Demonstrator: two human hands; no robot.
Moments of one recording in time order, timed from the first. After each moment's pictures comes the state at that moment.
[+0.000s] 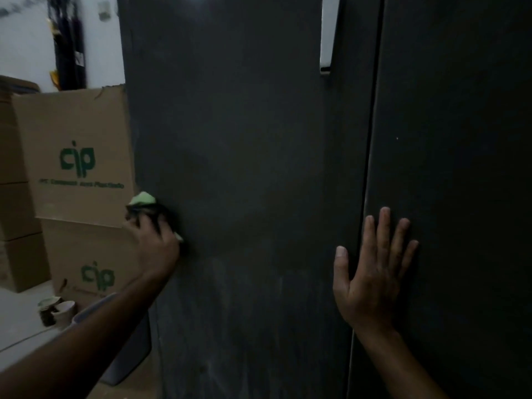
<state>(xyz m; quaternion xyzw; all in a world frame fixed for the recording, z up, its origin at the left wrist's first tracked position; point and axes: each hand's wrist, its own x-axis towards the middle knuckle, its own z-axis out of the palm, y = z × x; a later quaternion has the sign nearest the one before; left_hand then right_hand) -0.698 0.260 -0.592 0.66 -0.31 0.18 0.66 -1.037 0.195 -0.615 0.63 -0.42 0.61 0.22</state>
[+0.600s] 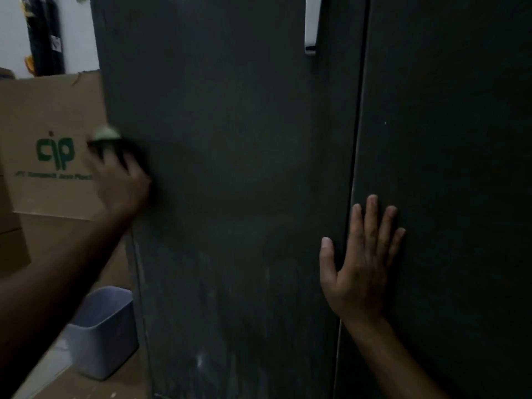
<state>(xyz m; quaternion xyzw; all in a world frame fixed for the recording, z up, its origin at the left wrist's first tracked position) -0.670 0.255 -0.494 0.68 -0.32 0.25 0.62 -1.039 0.190 -0.616 0.64 -0.41 0.61 0.23</state>
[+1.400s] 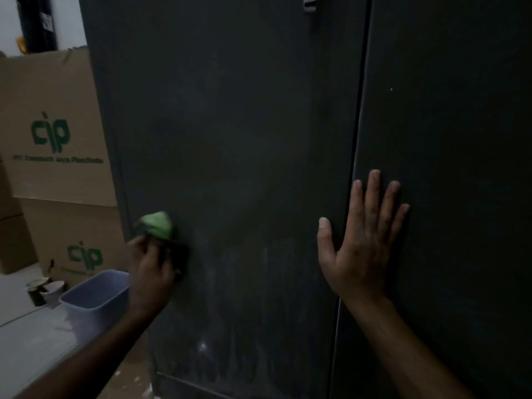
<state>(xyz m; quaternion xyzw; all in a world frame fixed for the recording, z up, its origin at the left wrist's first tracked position) -0.702 0.267 -0.707 0.67 -0.47 0.25 0.51 -1.042 0.187 -0.619 0.65 -0.41 0.59 0.26</state>
